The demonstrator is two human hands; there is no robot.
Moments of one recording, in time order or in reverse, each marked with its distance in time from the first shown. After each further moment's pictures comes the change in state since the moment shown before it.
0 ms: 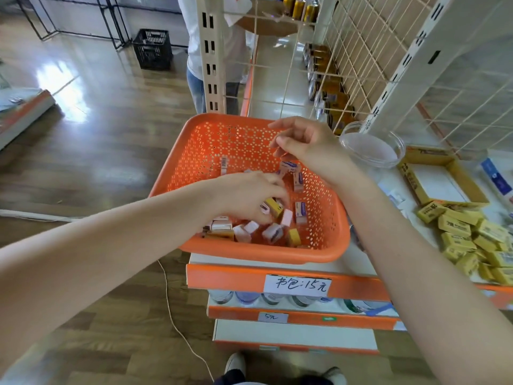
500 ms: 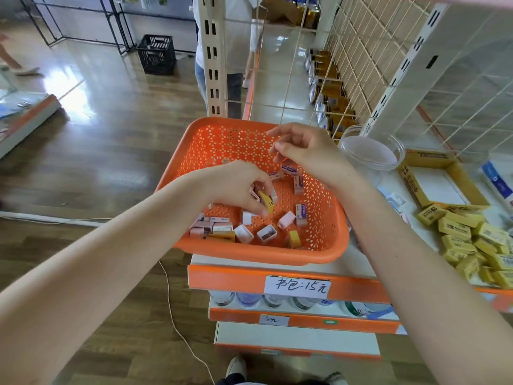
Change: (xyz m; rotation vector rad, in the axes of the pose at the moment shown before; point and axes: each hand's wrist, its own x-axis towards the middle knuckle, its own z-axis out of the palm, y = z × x) left_hand -0.004 -0.024 -0.009 -0.150 0.070 -0.169; right_hand -0.003 -0.002 0.000 -0.047 -0.040 0.005
